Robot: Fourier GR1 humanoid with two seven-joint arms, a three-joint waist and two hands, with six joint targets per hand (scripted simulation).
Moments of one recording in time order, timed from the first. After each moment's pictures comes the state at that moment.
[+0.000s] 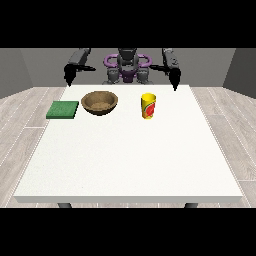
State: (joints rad) left arm -0.29 0.09 0.16 -1.35 0.11 0.00 -0.32; right arm -0.21 -0.15 -0.18 -1.41 -0.17 0.14 -0.27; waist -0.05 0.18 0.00
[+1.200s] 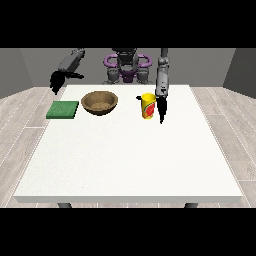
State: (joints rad) left arm -0.63 0.12 0.27 -0.75 0.06 0.15 -0.72; right arm -0.43 -0.26 -0.23 -1.31 -0.23 0.22 -0.29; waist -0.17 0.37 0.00
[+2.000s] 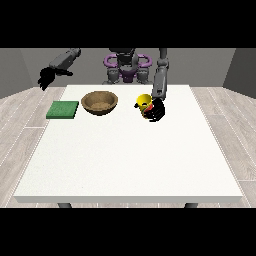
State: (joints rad) left arm -0.61 0.17 0.23 -0.78 -0.12 0.50 -0.70; right arm -0.49 -0.35 -0.27 -1.29 -0.27 0.29 -0.27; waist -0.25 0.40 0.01
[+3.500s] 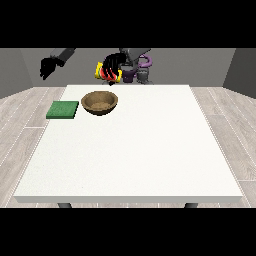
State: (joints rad) left arm -1.01 0.00 -0.65 -0.61 -1.22 0.35 0.45; right arm -0.46 -0.36 -0.29 -0.75 -0.20 0.35 -0.35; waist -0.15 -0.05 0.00
